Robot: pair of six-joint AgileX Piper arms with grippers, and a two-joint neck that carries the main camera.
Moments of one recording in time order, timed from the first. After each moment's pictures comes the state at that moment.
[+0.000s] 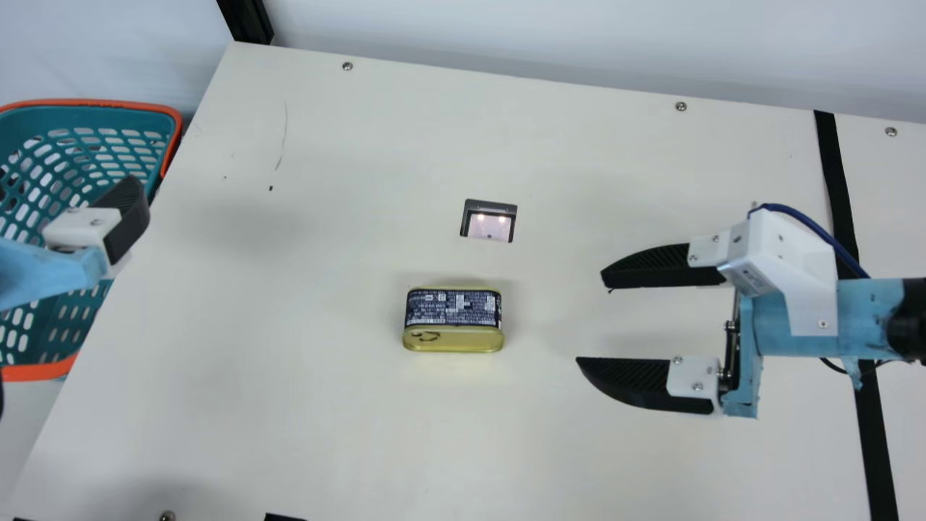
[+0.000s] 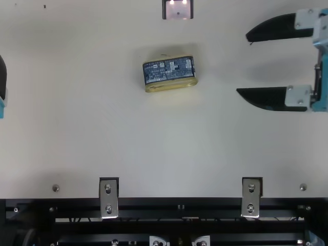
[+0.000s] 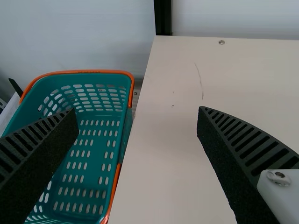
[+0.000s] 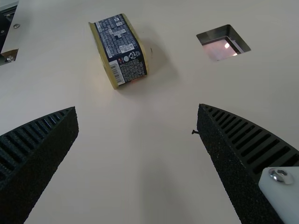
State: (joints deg) left arm -5.5 46.5 -32.1 27.8 29.0 -29.2; right arm -12.6 105.9 -55.0 60.9 69.9 -120.1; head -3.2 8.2
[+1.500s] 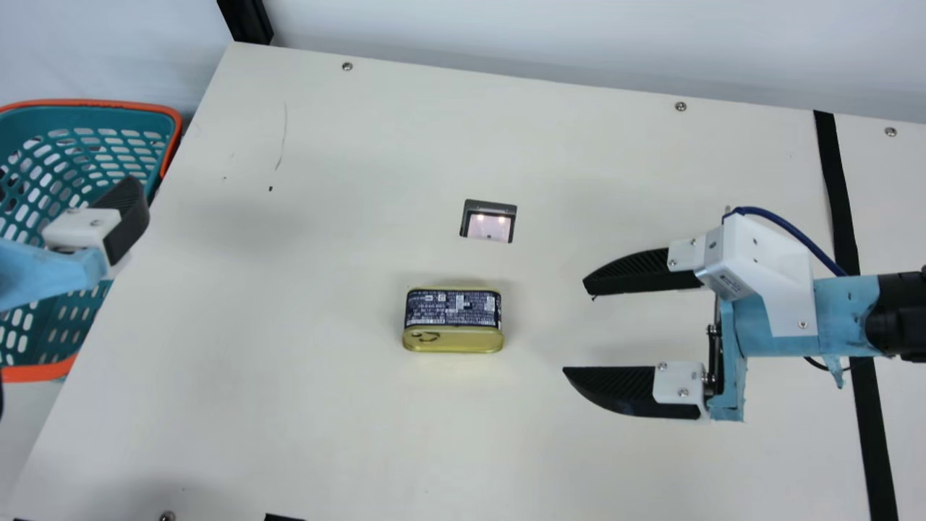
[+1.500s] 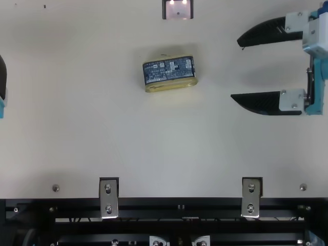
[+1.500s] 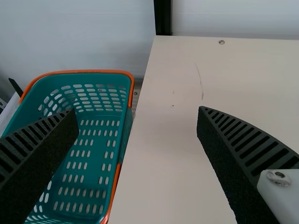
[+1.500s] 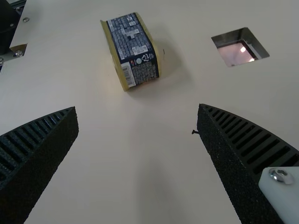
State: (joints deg) left arm -5.5 46.5 -32.1 27.8 29.0 -29.2; right arm -10.5 104.2 -54.8 59.5 69.9 -119.8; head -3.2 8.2
